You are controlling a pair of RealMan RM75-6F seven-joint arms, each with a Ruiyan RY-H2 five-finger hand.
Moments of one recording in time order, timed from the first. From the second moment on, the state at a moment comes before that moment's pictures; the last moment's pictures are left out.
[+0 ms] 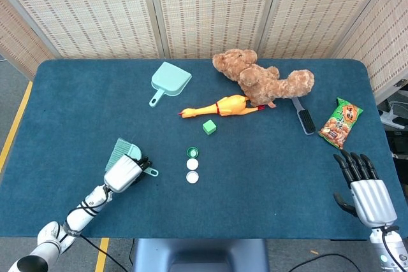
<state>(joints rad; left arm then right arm) -0.57 -1.97 0.10 -0.31 1.77 1.46 -0.23 0.06 -1.11 0.01 -1.66 -1.58 1.48 -0.14</state>
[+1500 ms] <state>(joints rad) -0.31 -1.37 0.08 -1.36 1.56 1.54 -0.18 0.06 -1.13 0.01 -1.68 -1.56 1.46 -0.20</state>
